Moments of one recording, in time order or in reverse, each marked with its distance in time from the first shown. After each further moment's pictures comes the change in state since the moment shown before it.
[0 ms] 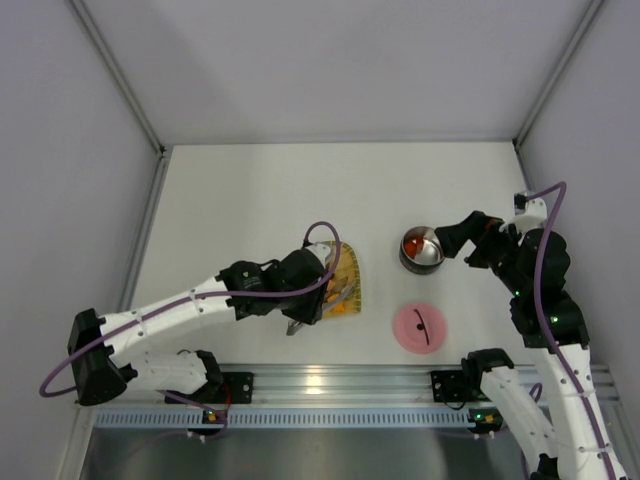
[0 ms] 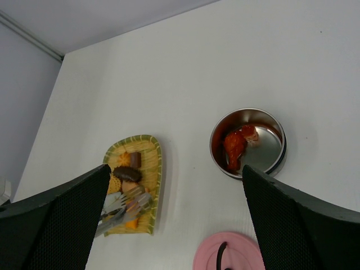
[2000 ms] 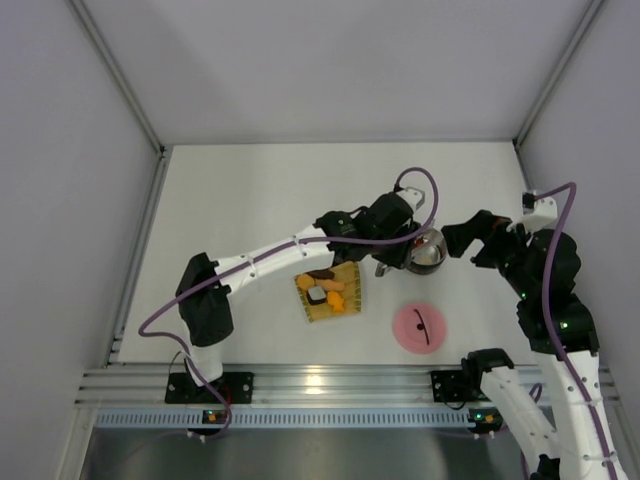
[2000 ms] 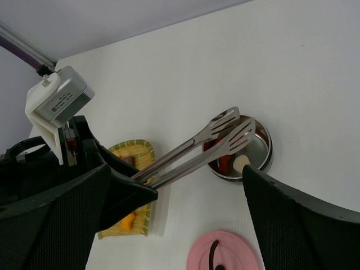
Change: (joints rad) left arm 0.007 0.669 0.715 0.208 0.022 0.142; right arm 0.000 -0.006 0.075 -0.069 0.041 -0.035
